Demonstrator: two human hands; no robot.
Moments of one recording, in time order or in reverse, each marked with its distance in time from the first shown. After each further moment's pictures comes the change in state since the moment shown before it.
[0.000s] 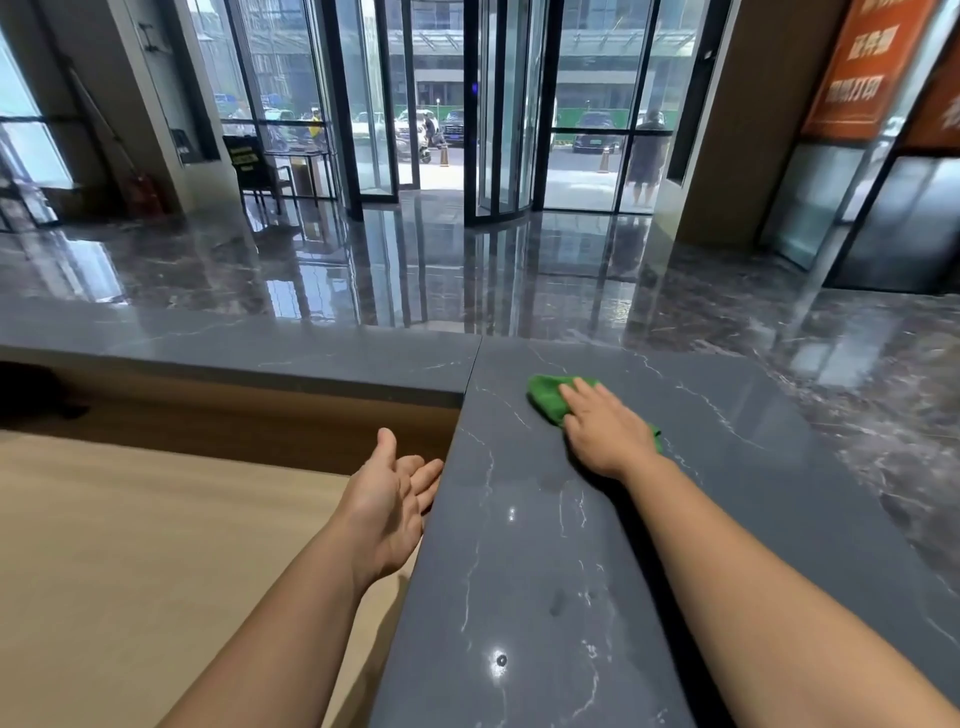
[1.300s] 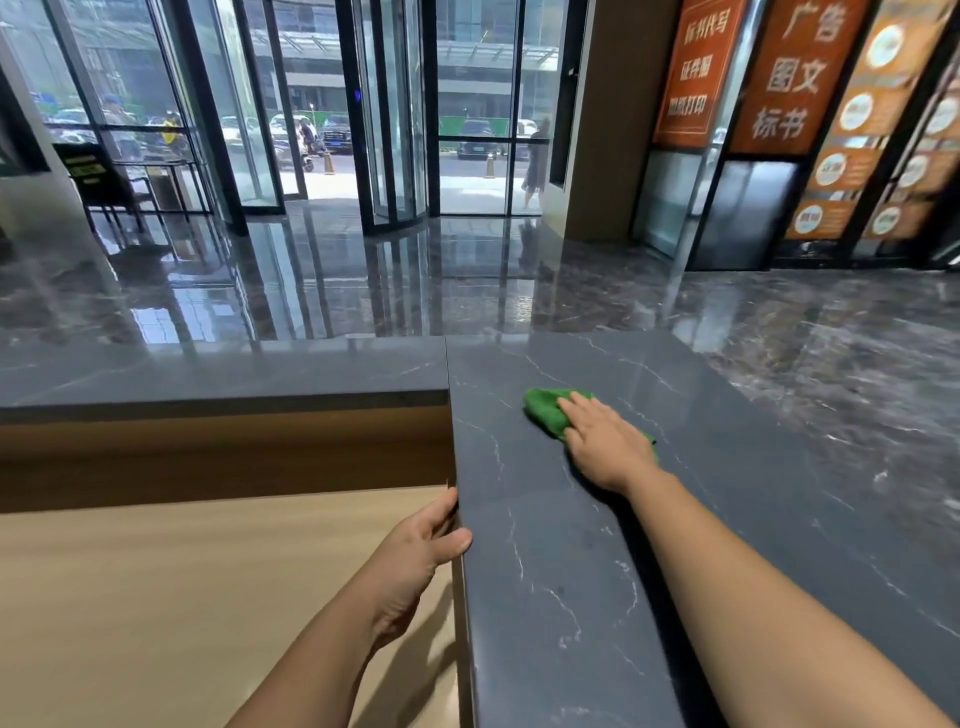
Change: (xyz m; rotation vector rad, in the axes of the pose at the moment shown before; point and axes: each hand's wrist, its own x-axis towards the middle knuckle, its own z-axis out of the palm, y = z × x) left_hand -0.018 -0.031 -0.068 0.622 -0.453 0.179; right_hand -0.077 -0.034 0.005 -0.006 0.038 0.230
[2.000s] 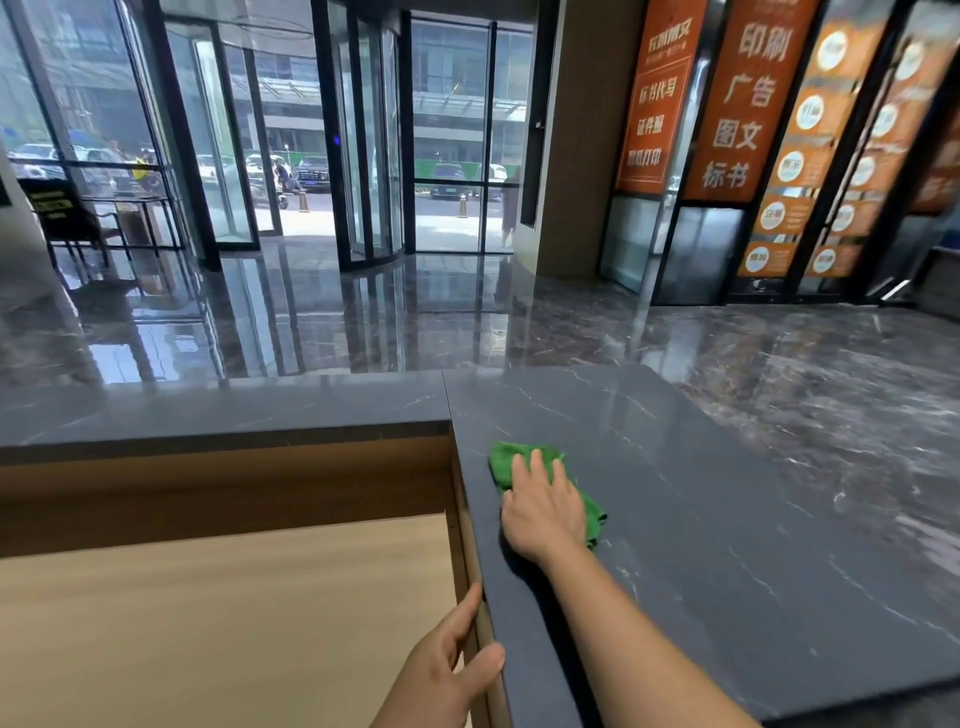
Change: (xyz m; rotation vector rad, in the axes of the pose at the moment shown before) left_hand -0.072 -0.025 0.020 -0.004 -0.084 0.041; right_hand -0.055 -0.103 0.023 0.070 0.039 0.208
